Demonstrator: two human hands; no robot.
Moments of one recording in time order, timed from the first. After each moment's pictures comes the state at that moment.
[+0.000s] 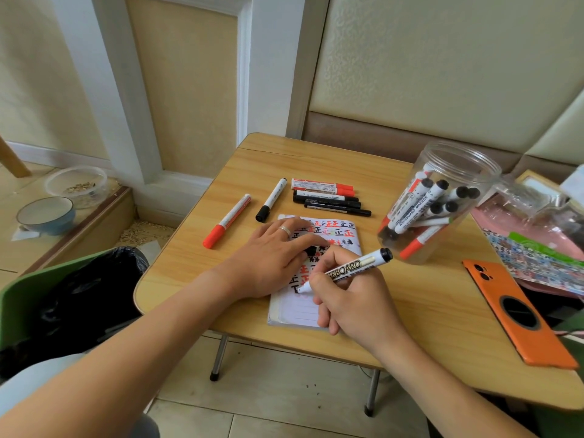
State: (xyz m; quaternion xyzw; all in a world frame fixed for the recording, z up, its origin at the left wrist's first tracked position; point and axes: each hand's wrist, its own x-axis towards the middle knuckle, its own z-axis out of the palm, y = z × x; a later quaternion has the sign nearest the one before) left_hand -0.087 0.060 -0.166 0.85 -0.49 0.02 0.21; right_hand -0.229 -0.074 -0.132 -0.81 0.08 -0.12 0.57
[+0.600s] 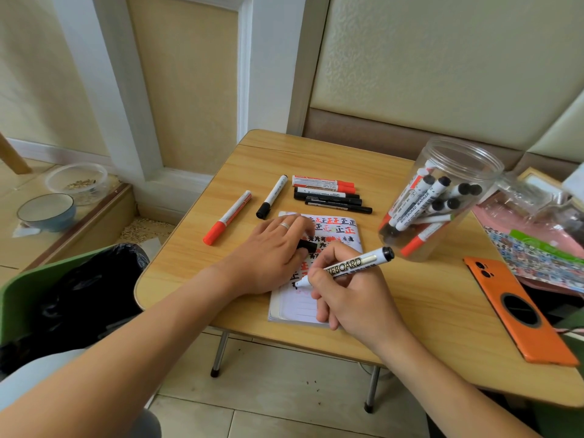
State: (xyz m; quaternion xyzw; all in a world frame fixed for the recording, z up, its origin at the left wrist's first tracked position) left_hand -0.087 0.058 -0.168 0.84 -0.48 0.05 0.25; right_hand -0.230 -0.073 -0.131 -0.80 0.06 -0.11 0.59
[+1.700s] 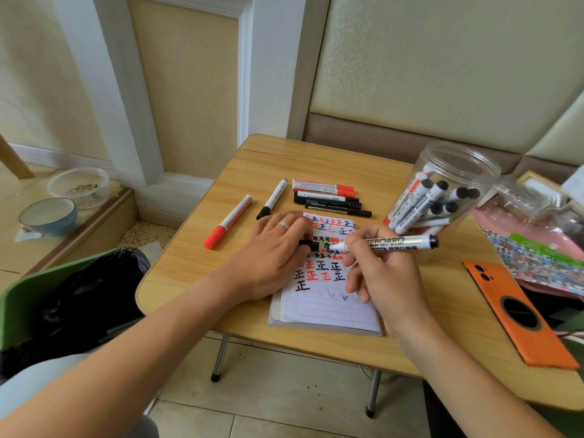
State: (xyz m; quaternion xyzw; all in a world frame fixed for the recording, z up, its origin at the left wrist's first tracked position) left_hand -0.094 0.064 -0.162 0.82 -0.49 0.07 0.30; right_hand -0.218 -0.101 -0.120 -0.74 0.15 -0.21 0.62
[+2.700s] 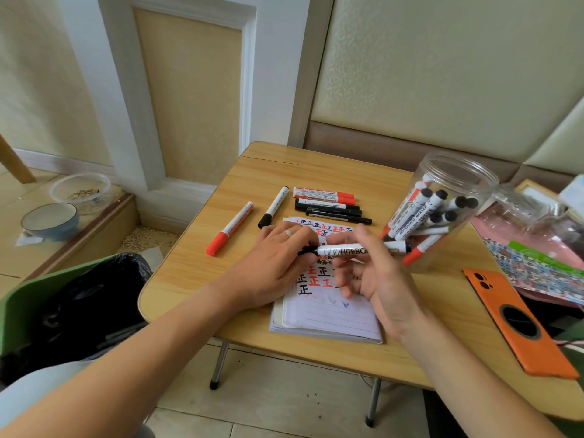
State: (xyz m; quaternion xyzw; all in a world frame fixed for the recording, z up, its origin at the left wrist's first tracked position) left_hand -0.099 0.065 -0.155 0.80 -0.50 0.07 0.32; right_hand -0.209 -0.107 -0.118 -0.66 0.11 -0.09 0.74
